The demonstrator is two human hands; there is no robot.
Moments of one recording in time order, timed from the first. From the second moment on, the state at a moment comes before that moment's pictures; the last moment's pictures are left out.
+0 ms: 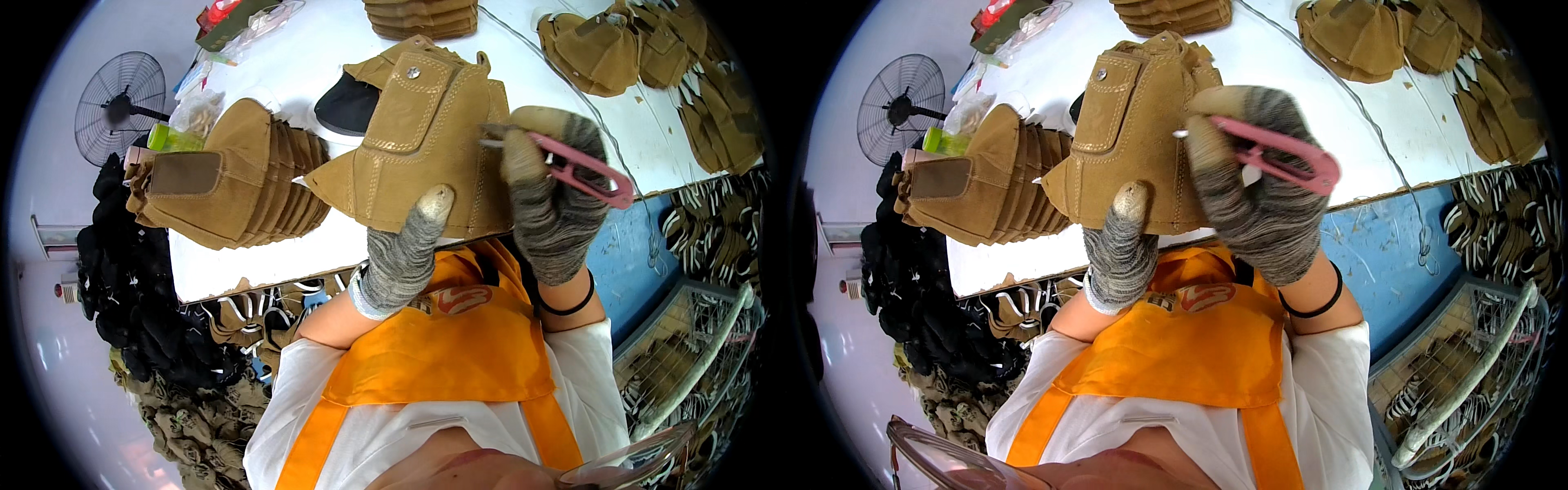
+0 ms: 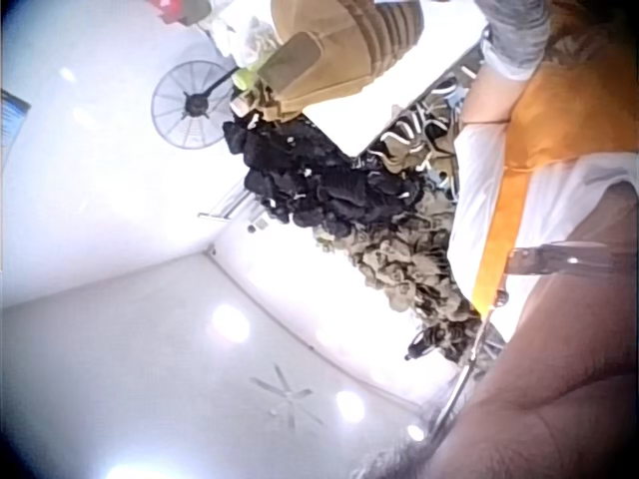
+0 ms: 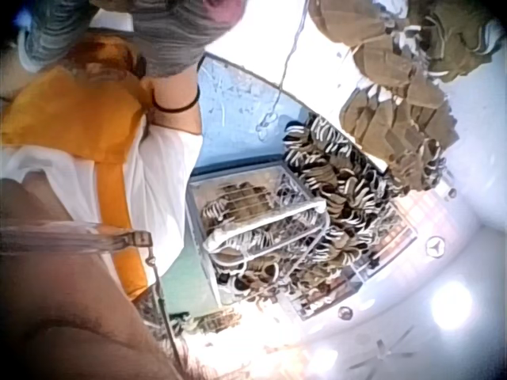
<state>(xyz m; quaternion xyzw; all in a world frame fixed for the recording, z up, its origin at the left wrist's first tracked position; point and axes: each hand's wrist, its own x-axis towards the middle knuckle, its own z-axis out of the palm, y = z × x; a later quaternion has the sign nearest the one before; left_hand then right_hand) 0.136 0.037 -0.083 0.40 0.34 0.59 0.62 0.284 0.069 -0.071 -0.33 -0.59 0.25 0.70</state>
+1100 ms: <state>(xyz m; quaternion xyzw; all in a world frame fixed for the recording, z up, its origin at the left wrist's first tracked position) 0.132 0.038 -0.083 0.38 0.34 0.58 0.63 0.283 0.066 -0.060 -0.31 -0.48 0.34 0.75</state>
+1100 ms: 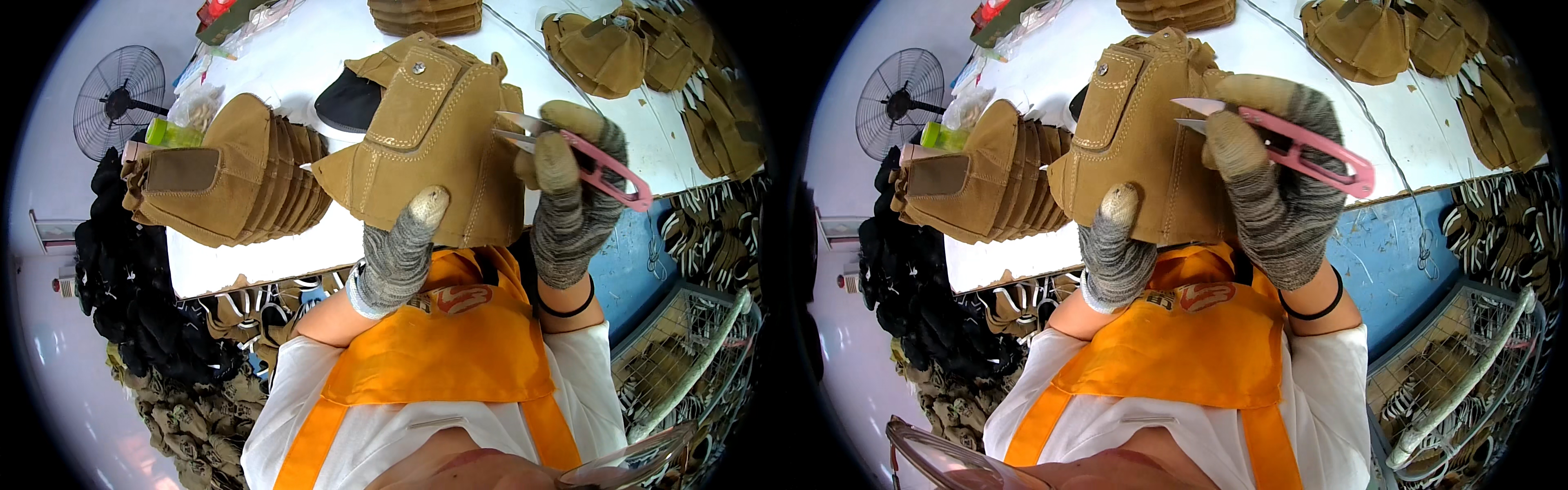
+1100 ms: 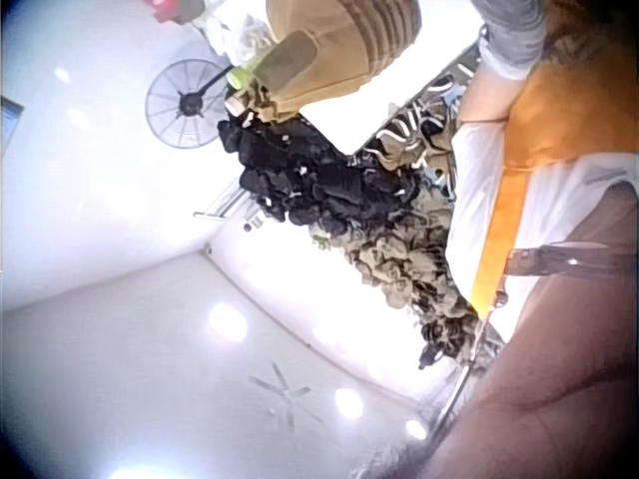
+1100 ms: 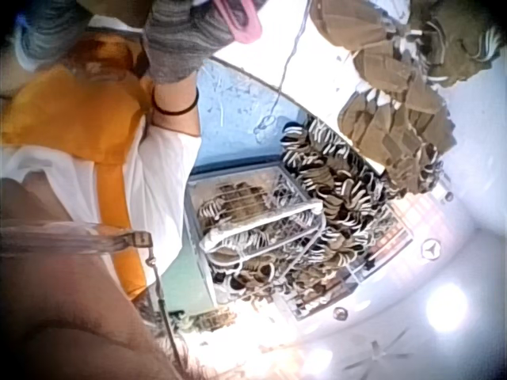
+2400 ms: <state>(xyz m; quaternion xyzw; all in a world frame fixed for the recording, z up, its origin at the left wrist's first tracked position) 0.129 0.043 -0.083 0.36 0.31 0.60 0.64 0.293 0.073 -0.068 -0.32 -0.54 0.45 0.64</state>
